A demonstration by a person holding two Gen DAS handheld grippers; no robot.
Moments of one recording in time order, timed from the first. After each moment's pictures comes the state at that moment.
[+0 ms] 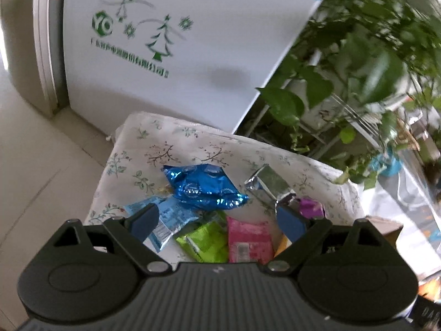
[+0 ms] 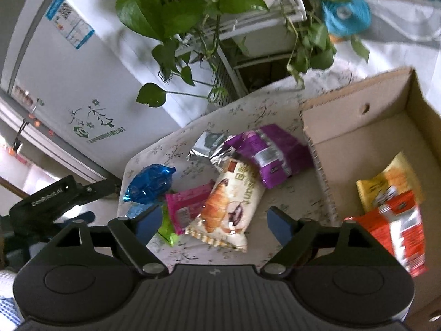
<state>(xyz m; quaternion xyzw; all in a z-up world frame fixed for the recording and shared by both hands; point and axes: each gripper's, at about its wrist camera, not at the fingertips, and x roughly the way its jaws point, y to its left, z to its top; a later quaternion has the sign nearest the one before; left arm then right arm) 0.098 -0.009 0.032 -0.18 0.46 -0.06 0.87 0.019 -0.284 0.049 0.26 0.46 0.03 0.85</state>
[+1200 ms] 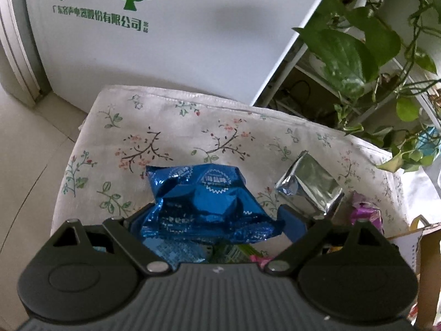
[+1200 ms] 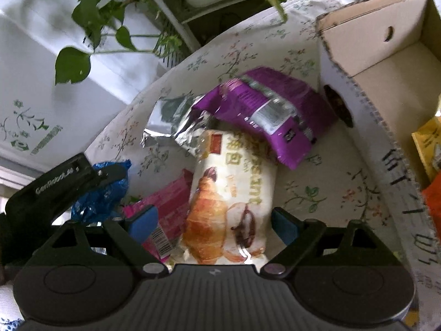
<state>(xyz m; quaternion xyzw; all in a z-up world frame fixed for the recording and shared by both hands) 0.183 -0.040 -0.043 -0.12 0.53 -0.05 0.84 0.088 -0.245 -0.034 0.30 0.54 -0.07 0.78</state>
